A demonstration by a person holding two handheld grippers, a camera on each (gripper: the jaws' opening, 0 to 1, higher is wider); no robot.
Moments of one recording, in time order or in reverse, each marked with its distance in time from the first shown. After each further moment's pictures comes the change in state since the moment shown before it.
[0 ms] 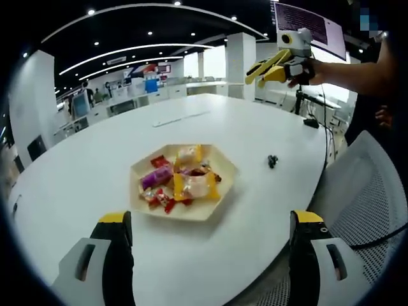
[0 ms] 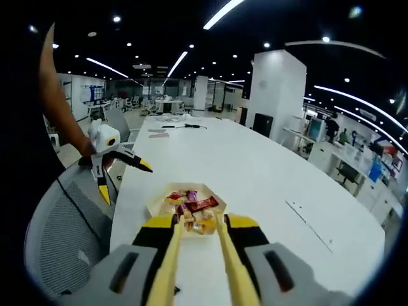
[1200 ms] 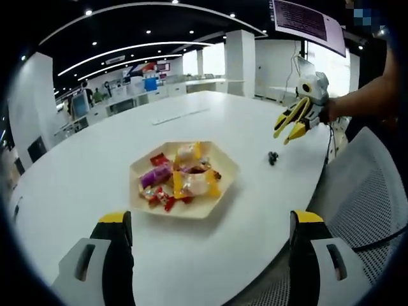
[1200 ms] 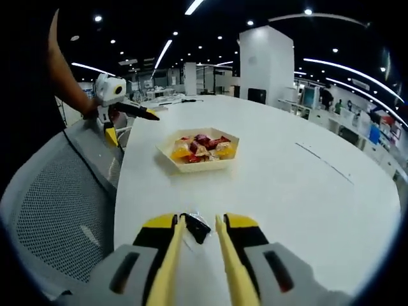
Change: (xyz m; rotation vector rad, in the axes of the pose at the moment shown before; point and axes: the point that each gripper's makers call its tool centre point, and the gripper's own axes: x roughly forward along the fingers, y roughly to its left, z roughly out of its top) left arm 0.000 0.000 -0.003 0.013 0.018 0.008; right arm 0.000 0.052 -0.142 0.133 0.112 0.013
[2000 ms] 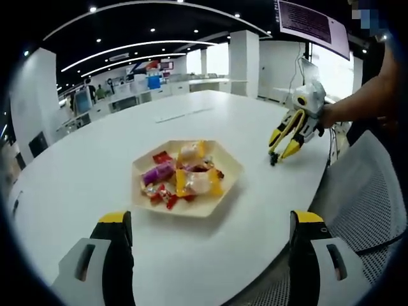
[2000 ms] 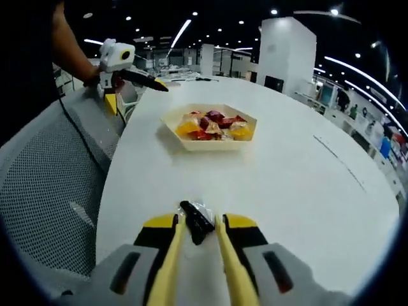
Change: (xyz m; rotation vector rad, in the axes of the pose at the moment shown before) left arm 0.000 0.003 -0.001 -0.027 0.005 0.011; right arm 0.035 0.000 -0.023 -0.030 0.140 0.035
